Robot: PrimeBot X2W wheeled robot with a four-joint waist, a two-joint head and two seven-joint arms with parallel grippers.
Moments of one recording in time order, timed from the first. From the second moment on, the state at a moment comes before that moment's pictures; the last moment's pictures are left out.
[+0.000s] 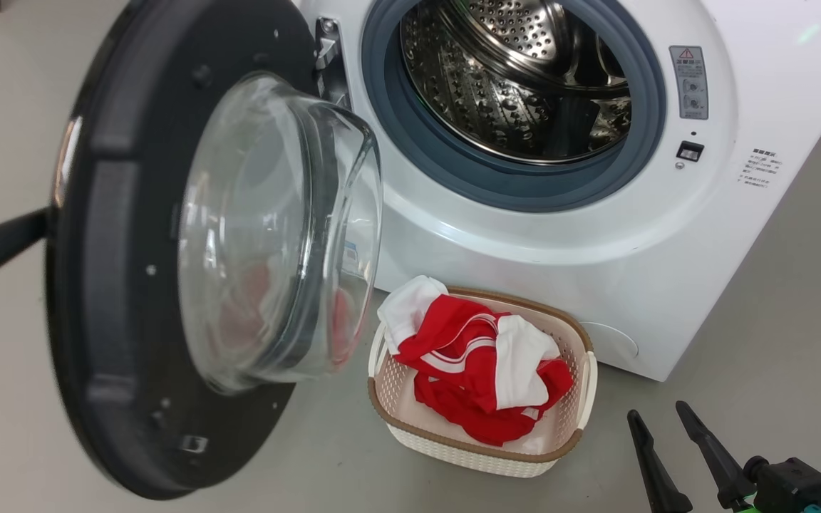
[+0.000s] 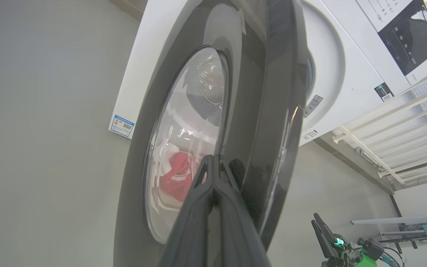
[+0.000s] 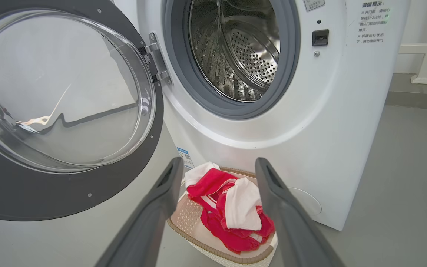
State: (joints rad) left arm -0.72 0.52 0.05 0.39 -1.28 -0.12 1.00; right arm 0.14 -0.11 0.09 0.17 0.40 0.13 -0.26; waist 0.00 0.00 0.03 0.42
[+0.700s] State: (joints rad) left arm -0.67 0.47 -0.19 0.07 -1.39 -0.12 0.86; right arm 0.14 -0.10 0.09 0.17 0.40 0.13 -0.26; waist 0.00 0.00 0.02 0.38
